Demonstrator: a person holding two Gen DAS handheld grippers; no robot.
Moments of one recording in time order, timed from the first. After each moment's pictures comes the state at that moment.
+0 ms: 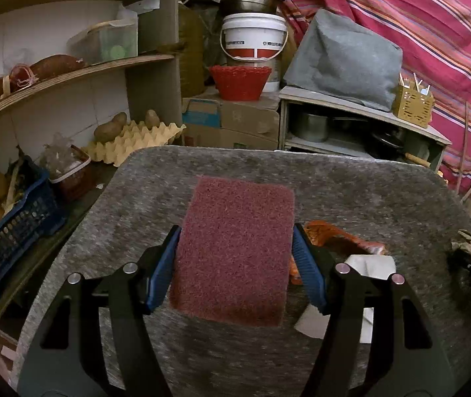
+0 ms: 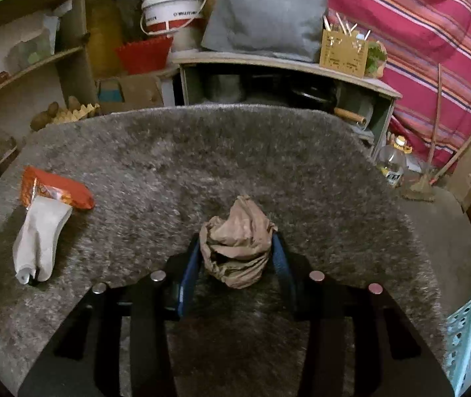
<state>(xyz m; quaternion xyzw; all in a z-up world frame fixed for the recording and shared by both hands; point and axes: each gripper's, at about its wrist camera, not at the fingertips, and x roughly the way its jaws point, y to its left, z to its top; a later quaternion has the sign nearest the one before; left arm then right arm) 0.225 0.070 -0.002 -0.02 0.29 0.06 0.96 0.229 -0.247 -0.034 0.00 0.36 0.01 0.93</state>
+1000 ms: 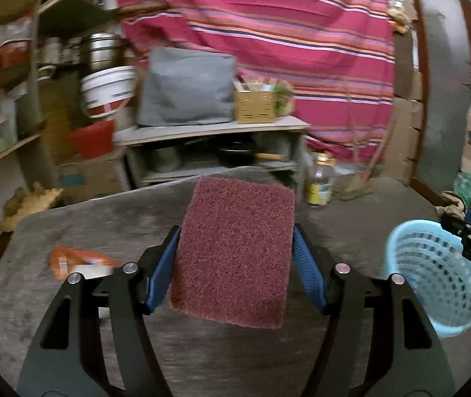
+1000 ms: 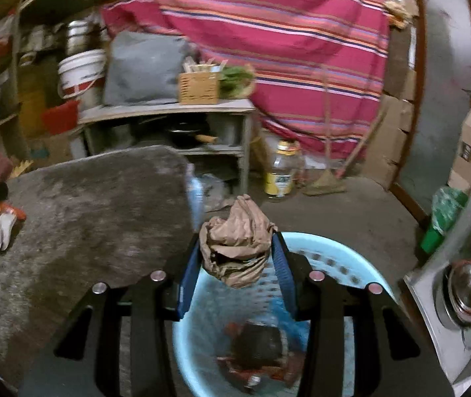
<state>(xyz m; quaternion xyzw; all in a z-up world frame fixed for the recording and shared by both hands) 0.118 -0.235 0.042 0.07 0.22 -0.16 0.96 0.051 -0.483 0.026 0.06 0.28 -0.16 0.94</state>
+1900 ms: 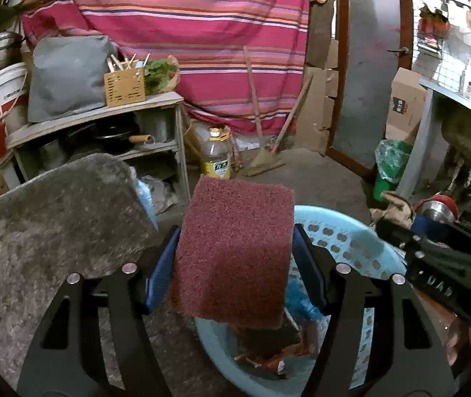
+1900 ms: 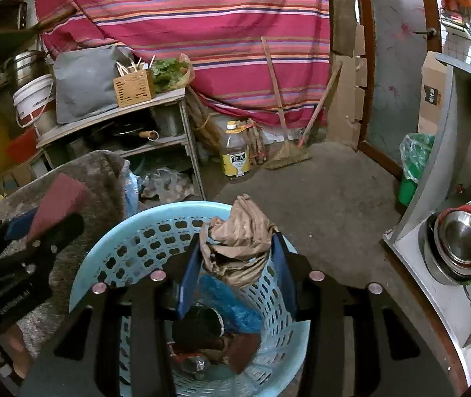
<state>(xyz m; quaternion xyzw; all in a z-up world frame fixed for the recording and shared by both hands) 0.094 -0.421 0.003 0.08 0.27 -0.32 0.90 0.004 -0.587 -0.009 0.13 0.30 -0.21 0.92</state>
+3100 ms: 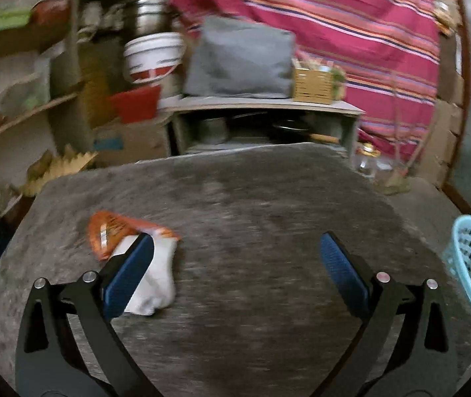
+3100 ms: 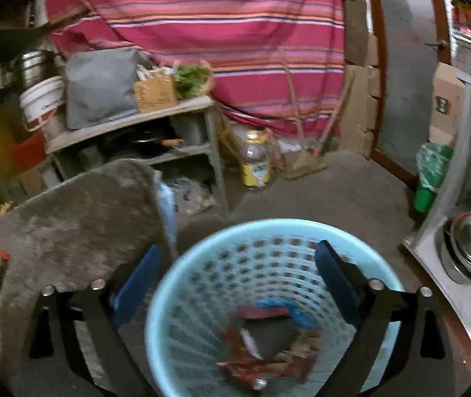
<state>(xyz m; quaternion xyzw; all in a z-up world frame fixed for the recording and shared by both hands) 0.178 -0.115 0.000 0.03 0.27 -0.06 0.96 0.075 -0.486 0.006 0.12 0.27 -0.19 0.94</state>
